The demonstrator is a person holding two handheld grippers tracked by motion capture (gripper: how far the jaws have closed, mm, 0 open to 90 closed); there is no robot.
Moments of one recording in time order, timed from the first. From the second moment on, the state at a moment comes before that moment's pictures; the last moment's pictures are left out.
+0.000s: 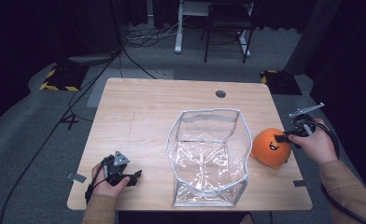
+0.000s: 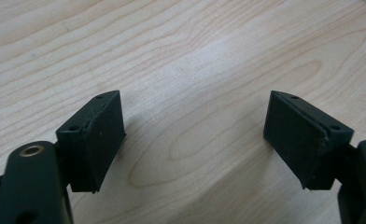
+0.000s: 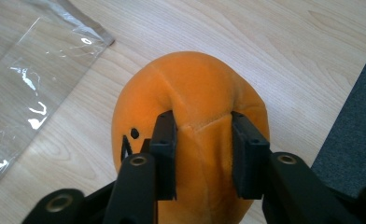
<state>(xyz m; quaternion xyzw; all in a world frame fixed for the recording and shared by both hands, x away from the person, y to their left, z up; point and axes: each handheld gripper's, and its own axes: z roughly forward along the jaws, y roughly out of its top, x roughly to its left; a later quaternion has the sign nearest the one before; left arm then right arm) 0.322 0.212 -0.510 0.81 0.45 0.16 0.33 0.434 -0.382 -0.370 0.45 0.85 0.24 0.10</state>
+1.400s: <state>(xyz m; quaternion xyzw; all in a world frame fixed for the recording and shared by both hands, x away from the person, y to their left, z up) 0.326 0.214 -0.512 0.81 0.45 0.17 0.34 0.386 -0.343 -0.246 0.38 0.87 0.28 0.14</state>
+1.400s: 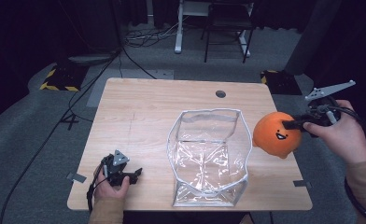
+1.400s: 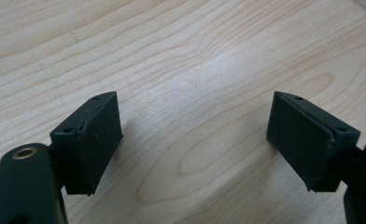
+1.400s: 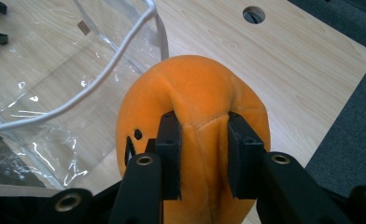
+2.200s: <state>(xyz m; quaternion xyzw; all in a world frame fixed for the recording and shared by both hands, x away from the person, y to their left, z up) 0.328 0.212 -0.512 0.81 0.45 0.17 0.33 0.378 -0.314 -0.179 0.34 0.88 0.30 0.17</state>
